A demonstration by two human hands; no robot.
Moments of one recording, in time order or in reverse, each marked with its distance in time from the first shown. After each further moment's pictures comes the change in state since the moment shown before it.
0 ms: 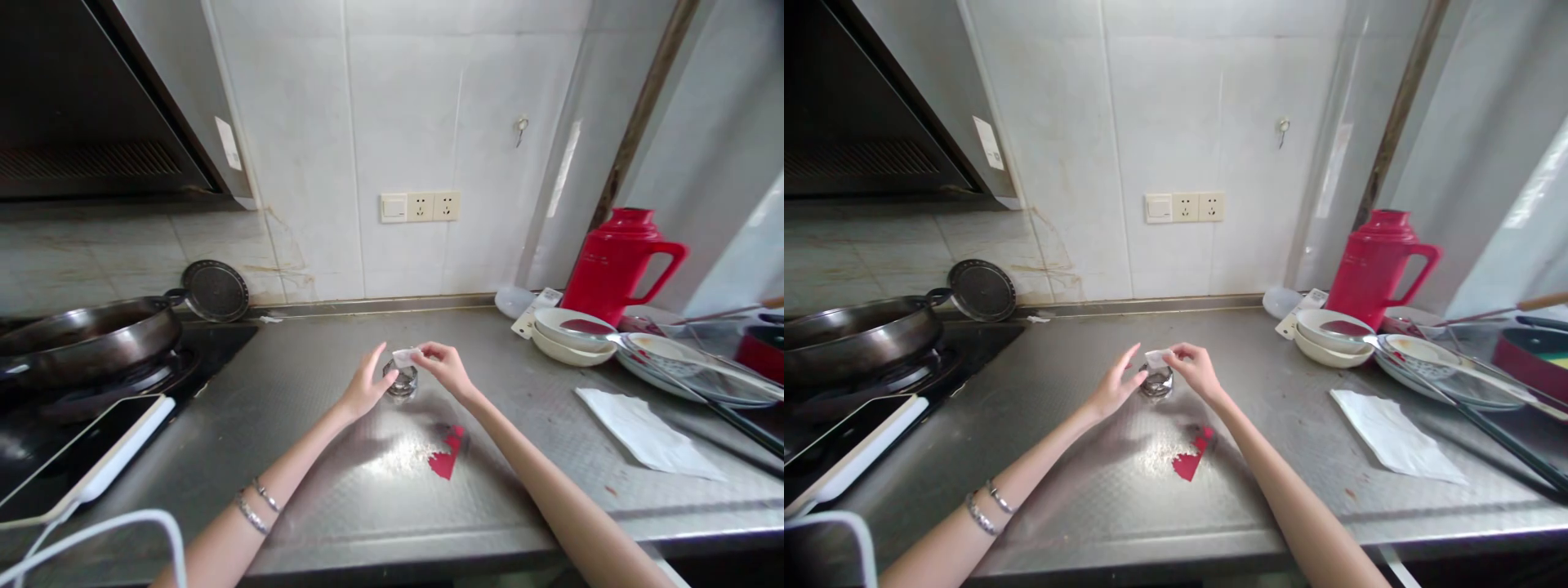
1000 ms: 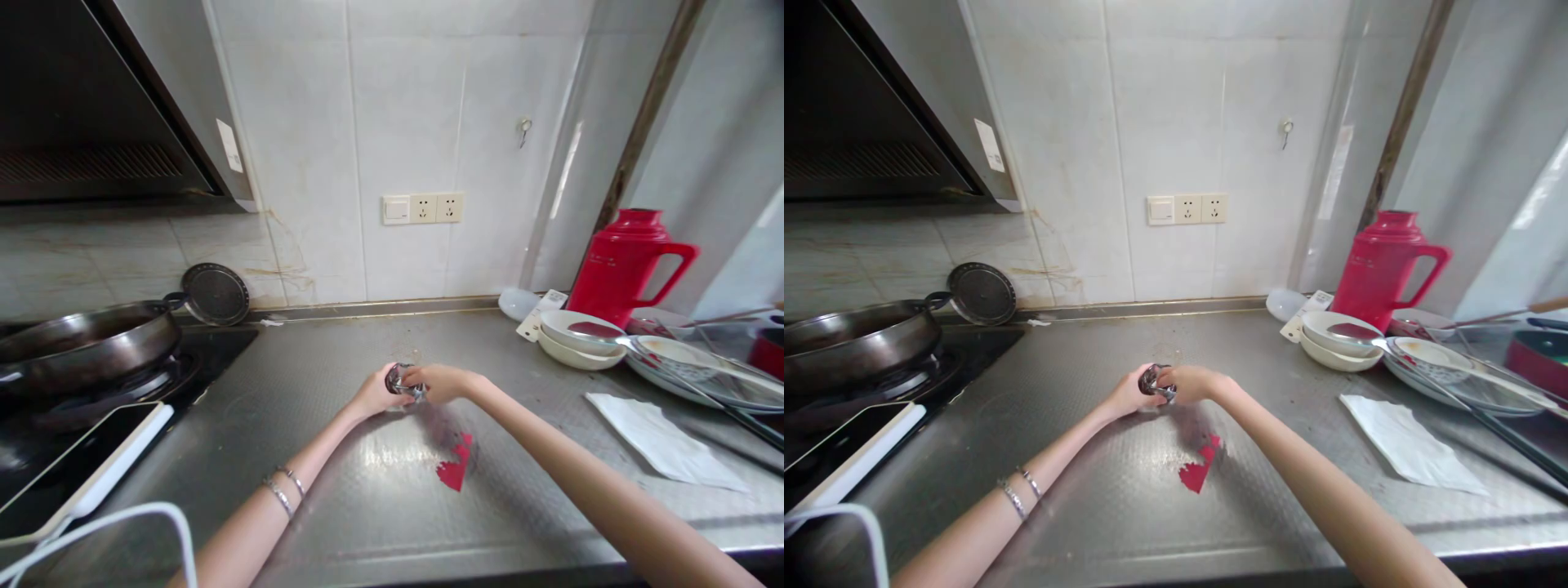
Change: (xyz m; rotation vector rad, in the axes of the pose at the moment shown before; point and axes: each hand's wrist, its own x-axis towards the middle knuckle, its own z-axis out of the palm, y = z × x) left_hand 0.017 -0.035 0.021 0.016 -0.158 -0.134; right_hand 0.022 -0.018 -0.003 -0.695 -0.977 -0.281
